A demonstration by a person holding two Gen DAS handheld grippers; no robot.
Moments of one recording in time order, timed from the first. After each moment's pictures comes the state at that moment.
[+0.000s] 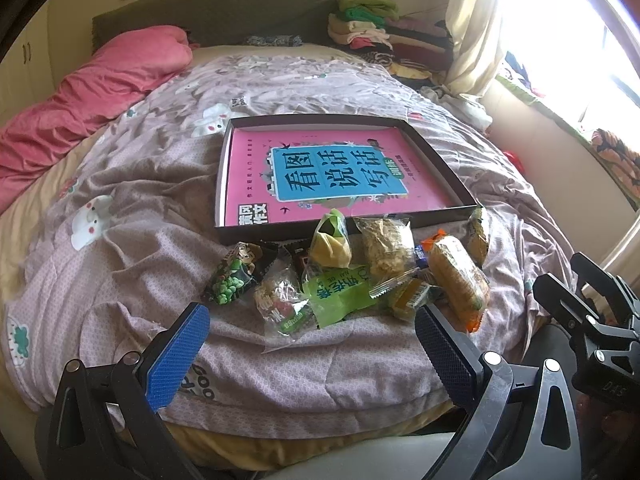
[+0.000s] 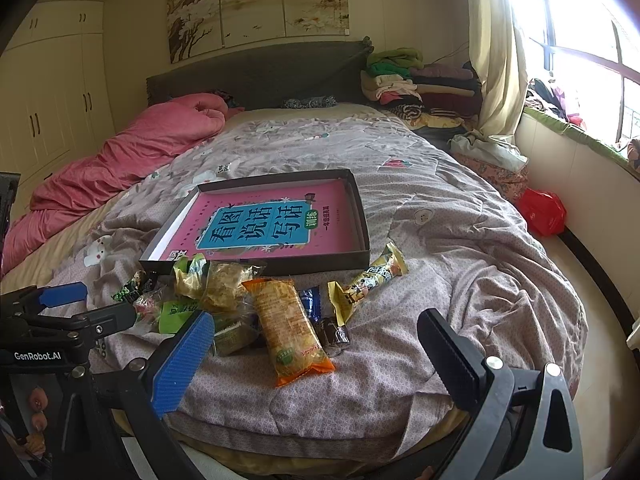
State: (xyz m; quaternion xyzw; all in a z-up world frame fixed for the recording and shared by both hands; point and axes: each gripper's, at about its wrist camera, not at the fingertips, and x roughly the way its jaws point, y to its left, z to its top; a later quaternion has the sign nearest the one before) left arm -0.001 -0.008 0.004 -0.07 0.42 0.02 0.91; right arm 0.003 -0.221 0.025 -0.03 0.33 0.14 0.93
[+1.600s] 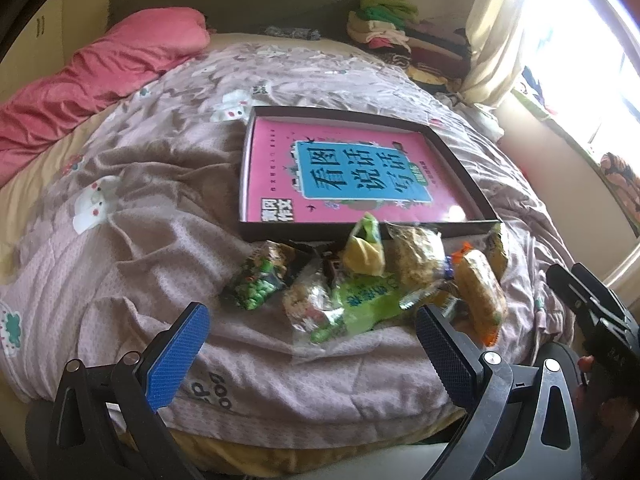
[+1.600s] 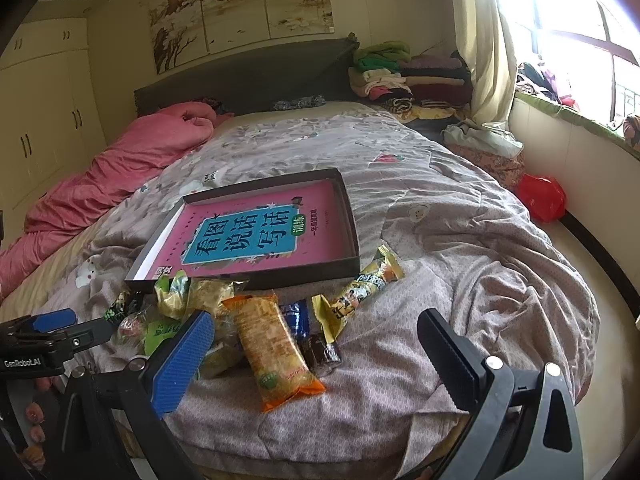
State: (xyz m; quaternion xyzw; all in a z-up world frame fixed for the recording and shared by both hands) left arm 0.010 0.020 -0.006 -0.12 0.42 0.04 0.90; right arm 0.030 -0.233 0.016 0.00 0.33 0.13 0.93
